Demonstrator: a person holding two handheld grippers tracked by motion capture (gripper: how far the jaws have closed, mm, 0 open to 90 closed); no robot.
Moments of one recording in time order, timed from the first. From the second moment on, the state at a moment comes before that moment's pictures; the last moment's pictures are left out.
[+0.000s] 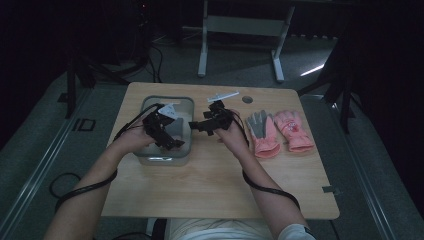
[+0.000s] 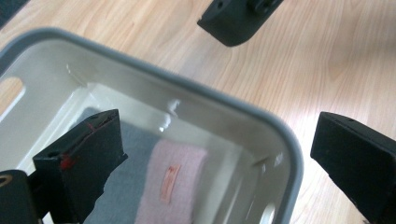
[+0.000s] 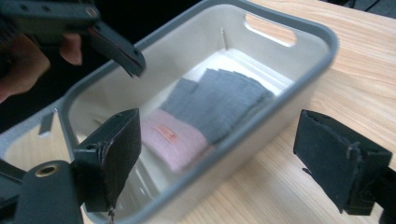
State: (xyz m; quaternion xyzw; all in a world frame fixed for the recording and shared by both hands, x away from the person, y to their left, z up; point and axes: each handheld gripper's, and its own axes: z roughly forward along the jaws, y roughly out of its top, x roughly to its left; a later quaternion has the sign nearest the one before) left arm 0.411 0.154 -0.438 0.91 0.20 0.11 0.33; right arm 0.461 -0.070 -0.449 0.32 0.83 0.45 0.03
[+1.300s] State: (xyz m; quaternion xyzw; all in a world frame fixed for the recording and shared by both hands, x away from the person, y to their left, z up) left arm 0.351 0.021 -0.455 0.93 0.10 0.06 0.35; right arm 0.429 -0.207 -0.457 0.33 0.83 0.44 0.10
